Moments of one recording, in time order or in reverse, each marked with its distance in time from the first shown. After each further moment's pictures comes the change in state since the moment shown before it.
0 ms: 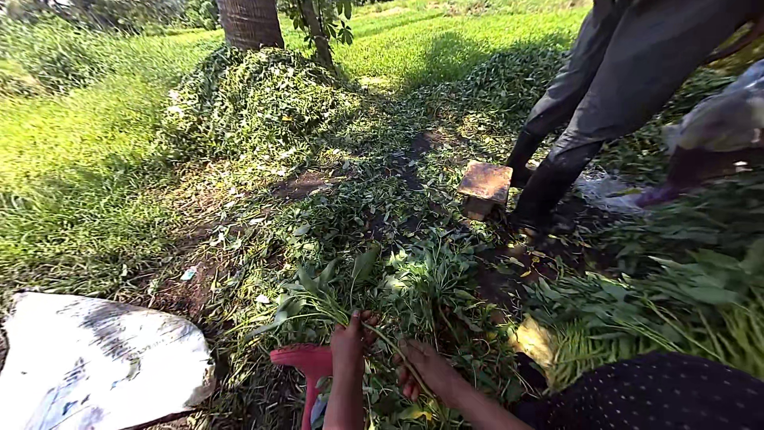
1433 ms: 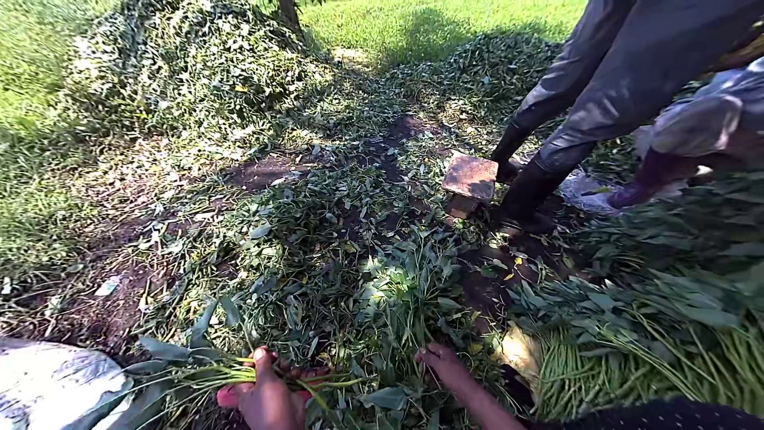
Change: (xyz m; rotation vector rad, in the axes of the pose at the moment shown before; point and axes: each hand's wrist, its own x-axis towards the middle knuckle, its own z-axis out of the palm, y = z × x) left_hand 0.037 0.031 -0.016 -0.119 0.460 0.221; right_hand 0.060 0.058 -0.106 -0.142 0.336 0.156
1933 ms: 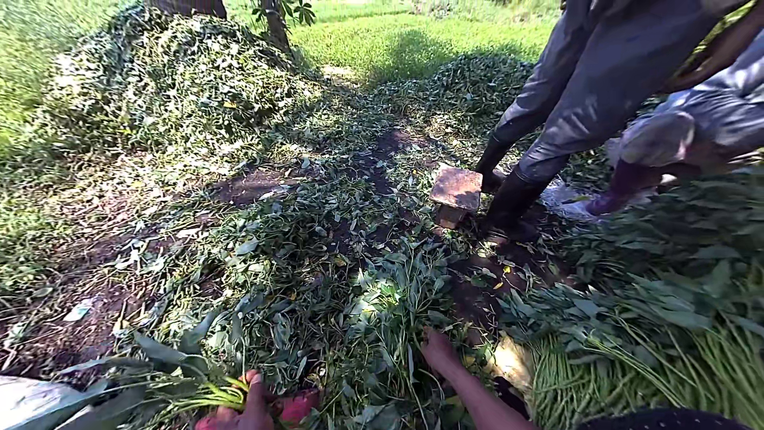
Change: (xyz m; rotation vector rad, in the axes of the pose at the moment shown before) left_hand -0.001 0.008 -0.011 0.280 -0.116 0.056; right_hand 0.066 -0.017 -0.030 -0.553 0.241 0.158
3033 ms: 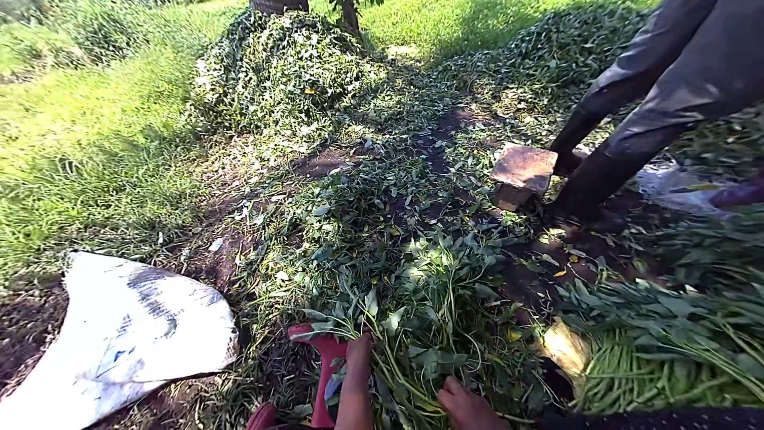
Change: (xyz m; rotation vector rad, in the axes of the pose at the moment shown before) left_hand 0.017 -0.135 -0.008 0.396 -0.194 -0.478; right_hand -0.195 0.026 0.062 -0.359 -0.229 -0.700
